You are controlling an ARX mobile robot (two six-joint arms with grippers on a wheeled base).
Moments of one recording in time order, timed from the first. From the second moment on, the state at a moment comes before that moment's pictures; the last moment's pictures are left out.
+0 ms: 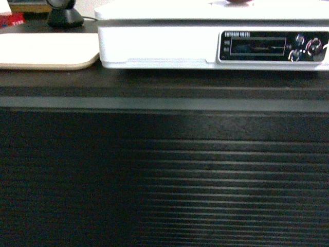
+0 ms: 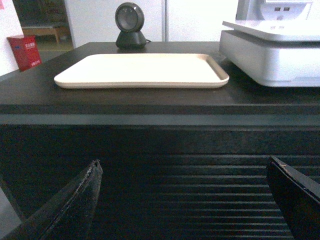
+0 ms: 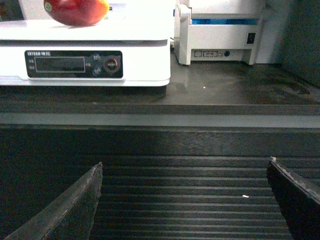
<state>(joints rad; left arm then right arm) 0.00 0.01 0.01 0.00 0.00 -0.01 0.00 0.00 0.01 0.00 0.00 -0.01</state>
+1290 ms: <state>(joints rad) 0.00 0.01 0.01 0.00 0.00 -0.01 0.00 0.00 0.01 -0.01 0.00 -0.01</state>
